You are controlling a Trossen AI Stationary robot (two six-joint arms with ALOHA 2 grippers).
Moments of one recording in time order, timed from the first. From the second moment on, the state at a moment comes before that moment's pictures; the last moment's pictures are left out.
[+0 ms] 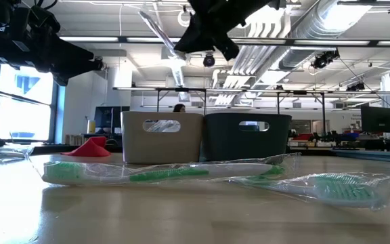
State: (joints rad) left arm 0.08 0.11 0.08 0.05 -0.12 -0.13; right arm -0.05 1.68 1.29 -0.08 0.25 0.42
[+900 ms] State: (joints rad) left arm 0.08 0.11 0.08 0.05 -0.12 -0.13; right arm -0.20 1.76 1.50 -0.12 0.26 0.34
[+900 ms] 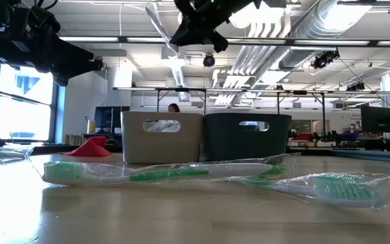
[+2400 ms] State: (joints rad) left arm 0.08 0.11 0.08 0.05 -0.12 -0.14; right arm -0.44 2.16 1.72 -0.38 0.05 0.47
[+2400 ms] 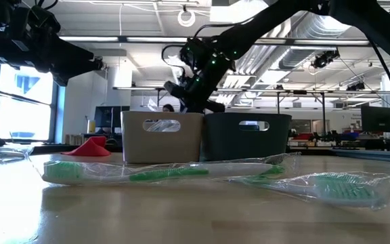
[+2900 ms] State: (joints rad) left arm 0.08 0.11 0.08 0.05 -0.12 -0.14; right arm -0.44 2.17 1.72 -0.40 0.03 0.47
